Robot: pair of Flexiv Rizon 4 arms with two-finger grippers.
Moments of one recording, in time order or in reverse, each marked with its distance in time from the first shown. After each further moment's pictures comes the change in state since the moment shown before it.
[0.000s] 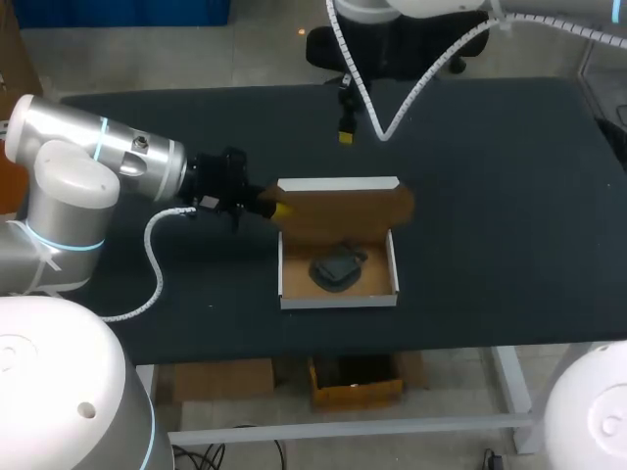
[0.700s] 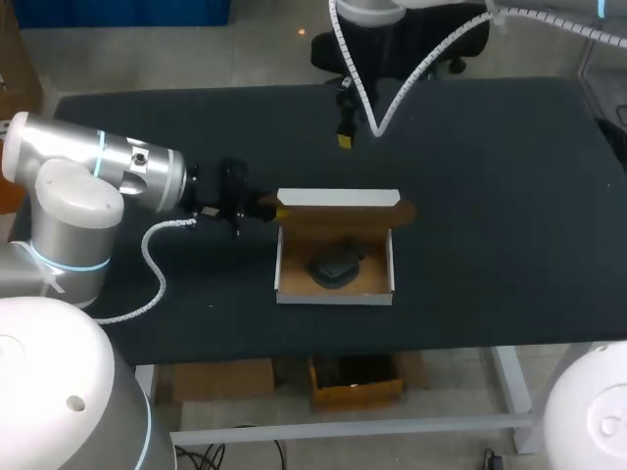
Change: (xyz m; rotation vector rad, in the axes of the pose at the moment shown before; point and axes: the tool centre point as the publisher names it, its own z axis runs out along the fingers) left arm 0.000 0.001 0.001 -0.009 -0.080 0.198; right arm 0.002 -0.009 0.014 0.034 0.080 0.167
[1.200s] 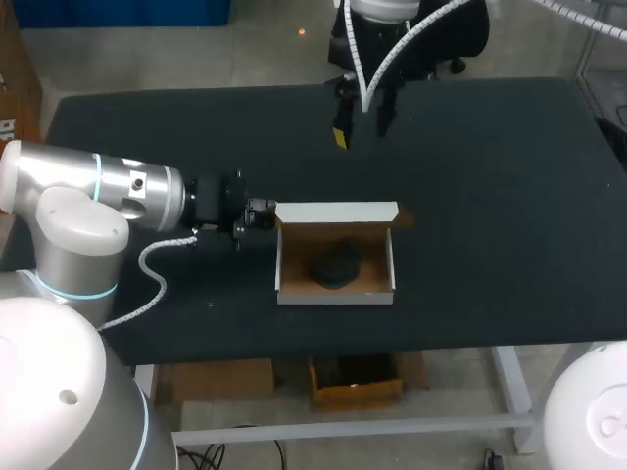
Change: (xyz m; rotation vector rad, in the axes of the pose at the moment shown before) left arm 0.012 0.004 -0.001 -0.024 -0.084 0.096; right arm 0.013 -0.015 0.006 0.054 0.196 0.399
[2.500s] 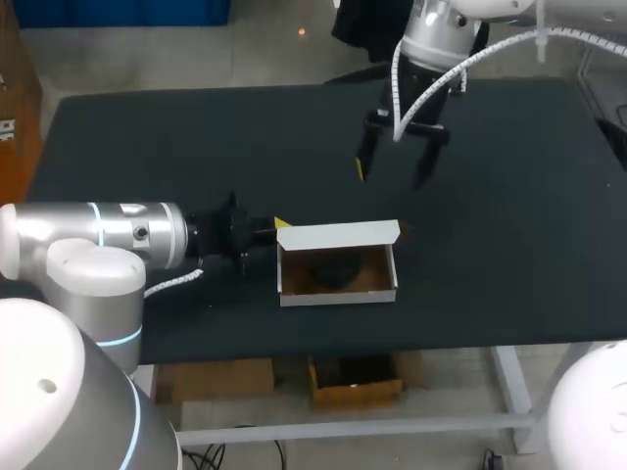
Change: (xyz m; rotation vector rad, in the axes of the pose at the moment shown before) left arm 0.022 0.002 -0.001 -0.038 -0.162 0.116; right arm 0.005 -0.073 0.048 -0.002 0.157 0.546
